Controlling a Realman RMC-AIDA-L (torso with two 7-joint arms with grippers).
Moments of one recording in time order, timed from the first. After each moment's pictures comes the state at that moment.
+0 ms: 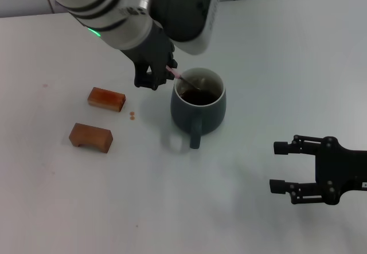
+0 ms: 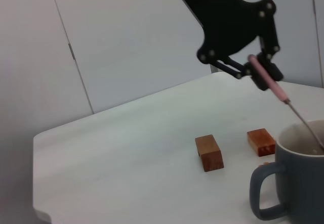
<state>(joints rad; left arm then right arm) -0.87 -2.08 1.63 1.46 2.66 1.57 -1.91 0.35 2.08 -0.62 -0.68 -2.10 -1.79 1.15</state>
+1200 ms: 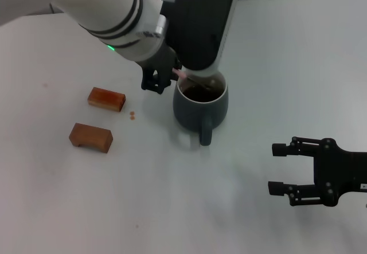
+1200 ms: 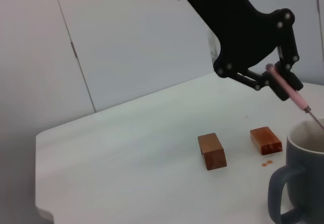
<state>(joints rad) -0.84 -2.08 1.77 1.45 2.71 1.45 -1.94 0.35 2.08 -0.63 -0.67 -2.10 -1.79 1.15</state>
